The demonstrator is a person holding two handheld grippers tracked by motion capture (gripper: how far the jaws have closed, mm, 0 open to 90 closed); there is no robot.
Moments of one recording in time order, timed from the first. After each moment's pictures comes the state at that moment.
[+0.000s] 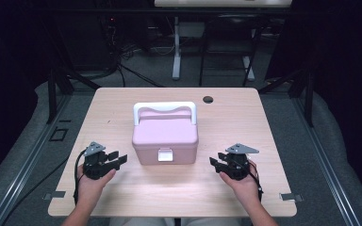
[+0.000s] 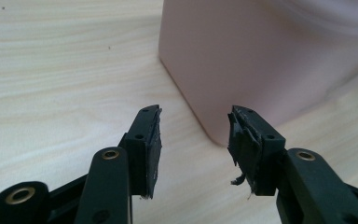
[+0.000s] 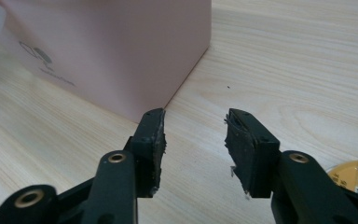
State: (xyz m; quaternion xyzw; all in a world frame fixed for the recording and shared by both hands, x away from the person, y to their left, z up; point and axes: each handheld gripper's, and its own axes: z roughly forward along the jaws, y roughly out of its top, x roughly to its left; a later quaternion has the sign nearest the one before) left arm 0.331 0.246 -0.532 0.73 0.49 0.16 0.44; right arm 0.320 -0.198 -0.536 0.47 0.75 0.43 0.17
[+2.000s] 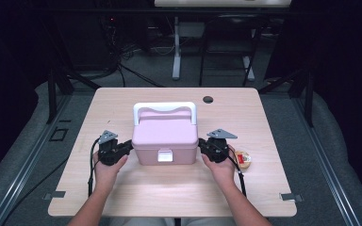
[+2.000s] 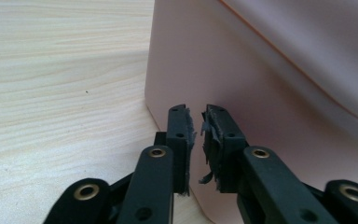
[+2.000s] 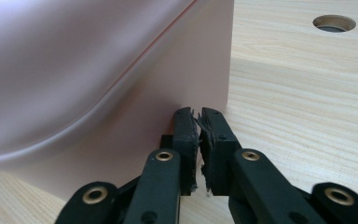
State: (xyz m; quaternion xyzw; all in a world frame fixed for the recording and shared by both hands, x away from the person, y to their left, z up) left arm 0.373 0.218 -0.542 0.72 0.48 0.17 0.47; right arm 0.376 -0.147 -0.541 0.48 0.72 0.46 0.20
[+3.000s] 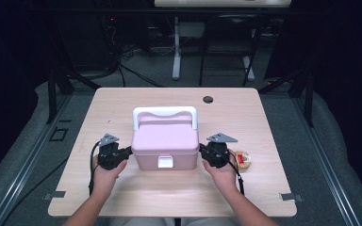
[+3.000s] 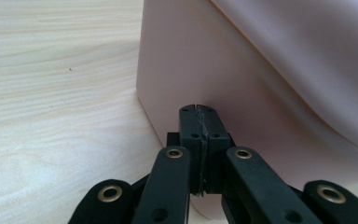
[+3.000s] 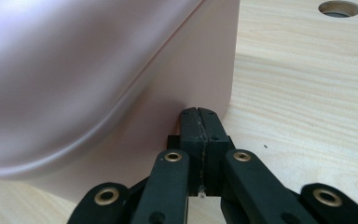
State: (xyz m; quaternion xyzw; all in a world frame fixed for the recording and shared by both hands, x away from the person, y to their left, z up) left arm 0.356 0.213 -0.534 0.73 0.49 0.14 0.45; right arm 0.357 -0.145 -0.536 0.48 0.73 0.45 0.19
